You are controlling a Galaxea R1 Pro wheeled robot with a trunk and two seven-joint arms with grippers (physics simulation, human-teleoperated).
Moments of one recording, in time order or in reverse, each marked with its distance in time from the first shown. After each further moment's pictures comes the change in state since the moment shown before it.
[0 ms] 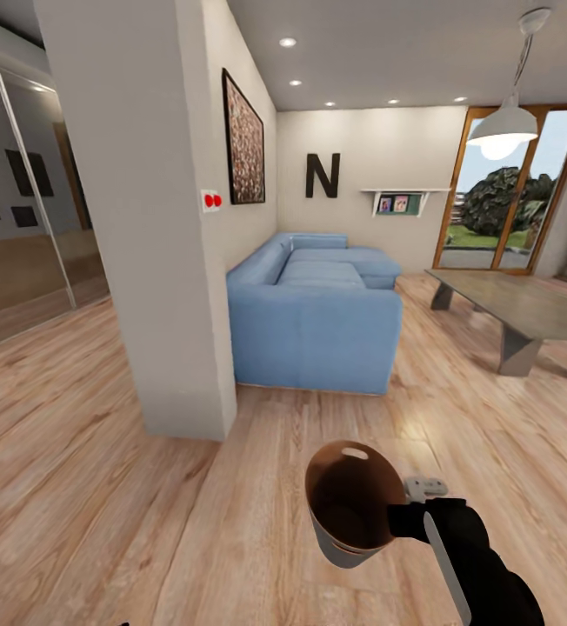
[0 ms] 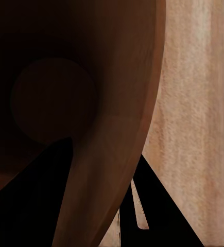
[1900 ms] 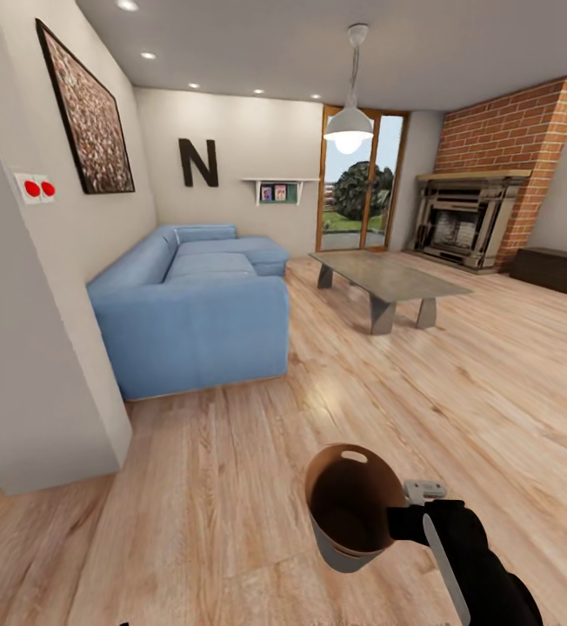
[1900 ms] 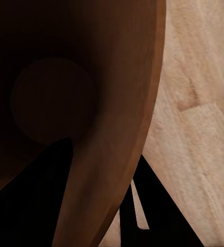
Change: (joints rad) left arm 0.000 0.000 0.000 0.000 0.000 0.000 0.000; right arm 0.000 0.000 0.002 0.017 -0.001 0.000 0.000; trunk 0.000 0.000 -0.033
